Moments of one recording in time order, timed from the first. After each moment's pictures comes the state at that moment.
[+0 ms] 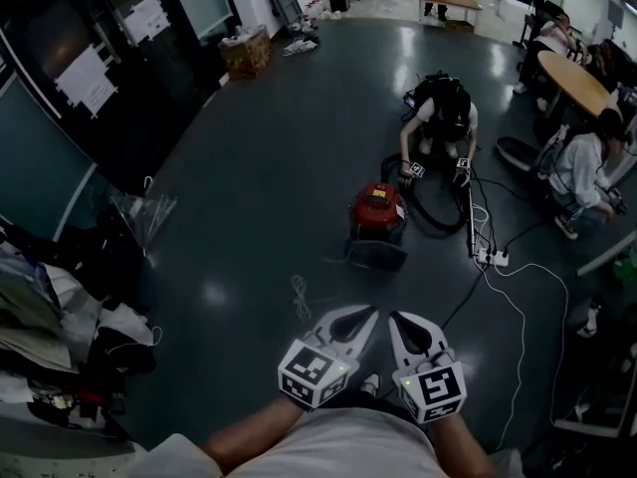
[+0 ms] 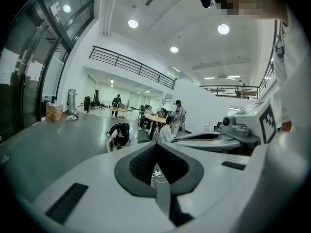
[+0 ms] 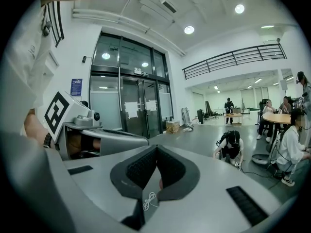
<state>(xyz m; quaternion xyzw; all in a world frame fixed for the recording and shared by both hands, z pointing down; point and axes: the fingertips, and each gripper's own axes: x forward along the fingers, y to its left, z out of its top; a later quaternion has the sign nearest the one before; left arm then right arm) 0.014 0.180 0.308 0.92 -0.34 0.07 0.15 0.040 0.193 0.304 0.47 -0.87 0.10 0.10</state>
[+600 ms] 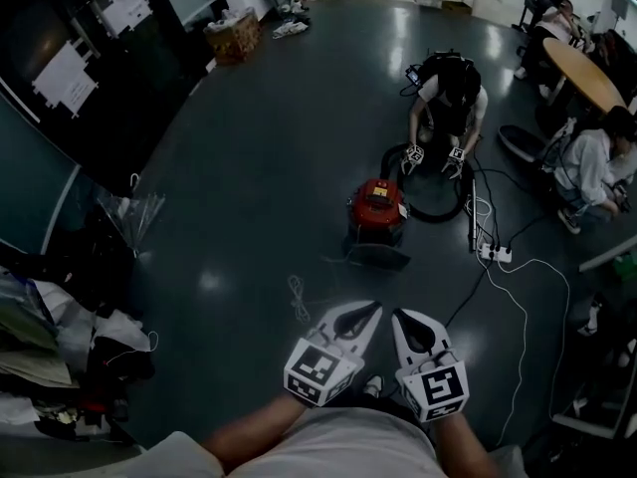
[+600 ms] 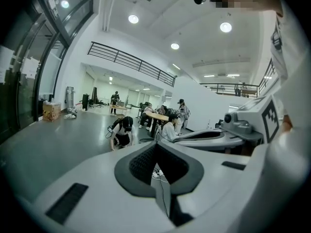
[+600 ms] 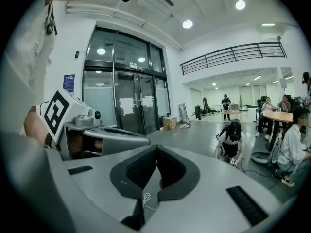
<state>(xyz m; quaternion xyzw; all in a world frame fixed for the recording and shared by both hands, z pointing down) -0.001 0.071 0.343 0.93 -0.33 0.09 0.15 0.021 0.086 0.338 0.47 -0.87 0.12 0.12</state>
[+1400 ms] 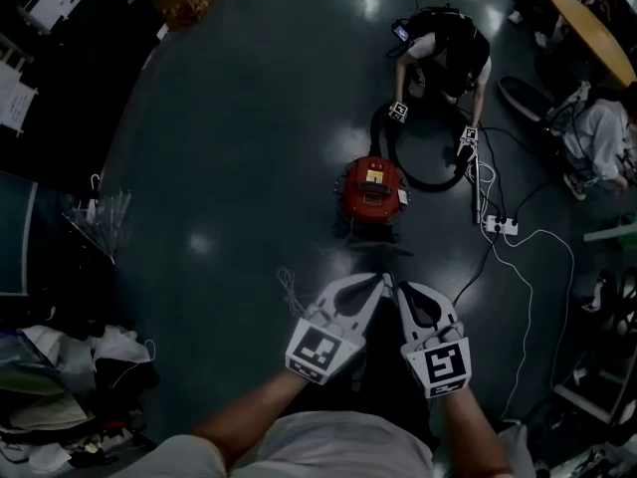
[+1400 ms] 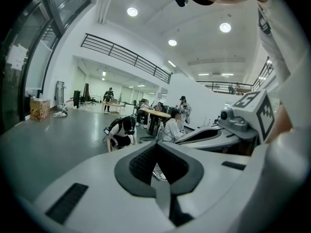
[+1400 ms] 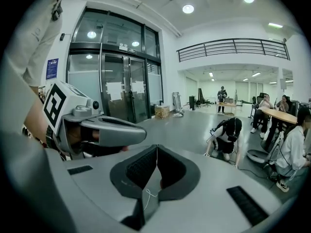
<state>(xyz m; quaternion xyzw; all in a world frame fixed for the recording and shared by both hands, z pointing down) 0.001 -0.161 0.453 0.94 -0.28 0.10 0.14 0.028 -0.145 0.458 0.49 -0.84 0.13 0.18</state>
